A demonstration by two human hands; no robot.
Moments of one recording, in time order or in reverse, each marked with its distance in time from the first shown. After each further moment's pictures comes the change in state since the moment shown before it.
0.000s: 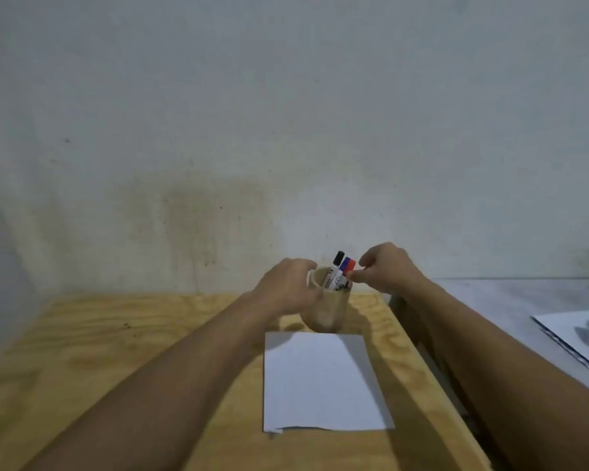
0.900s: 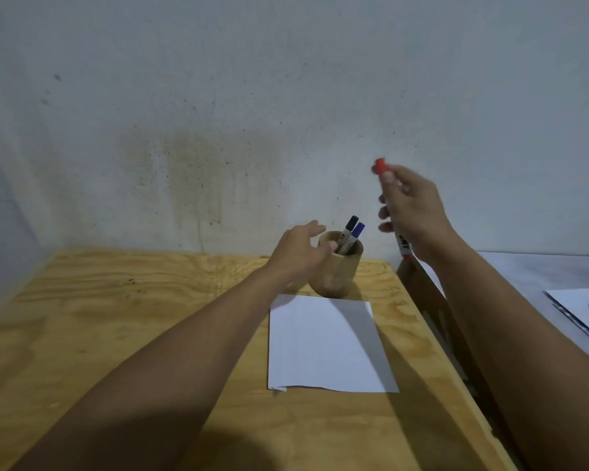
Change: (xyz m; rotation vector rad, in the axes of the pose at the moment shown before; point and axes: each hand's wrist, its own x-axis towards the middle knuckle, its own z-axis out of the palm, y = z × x) left_hand -0.008 -0.018 0.027 -0.435 0.120 -0.113; right_hand -0.052 -0.049 -0.027 0.595 0.156 -0.164
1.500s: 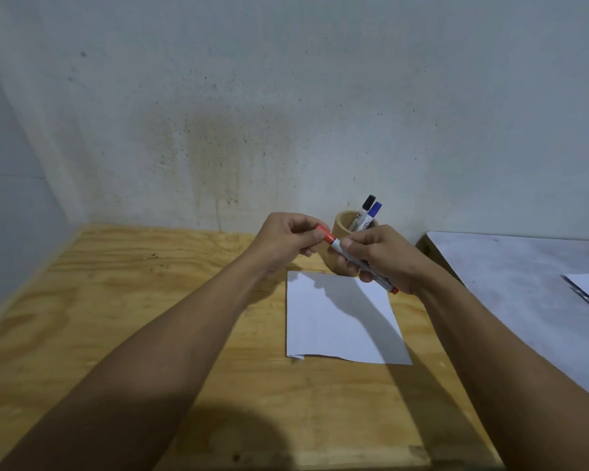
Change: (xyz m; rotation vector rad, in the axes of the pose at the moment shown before) left_hand -0.033 -0.008 -0.038 -0.475 -0.063 -0.005; right_hand -0.046 0.032 0.032 0.027 -0.550 0.191
